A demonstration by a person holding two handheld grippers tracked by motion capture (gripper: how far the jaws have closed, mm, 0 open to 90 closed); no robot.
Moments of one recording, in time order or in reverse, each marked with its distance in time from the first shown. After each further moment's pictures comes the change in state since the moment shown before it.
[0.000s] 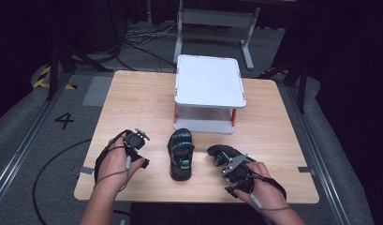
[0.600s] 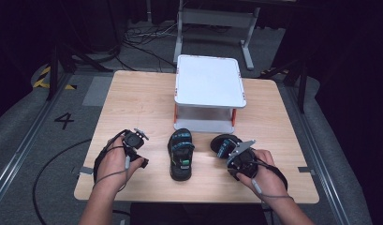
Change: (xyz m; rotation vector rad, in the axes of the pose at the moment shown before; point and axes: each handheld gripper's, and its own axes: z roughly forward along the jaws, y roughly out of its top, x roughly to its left) left arm 0.000 -0.001 -0.002 -0.010 0.004 -0.002; right arm -0.040 0.010 -0.007 -0.079 -0.091 0.081
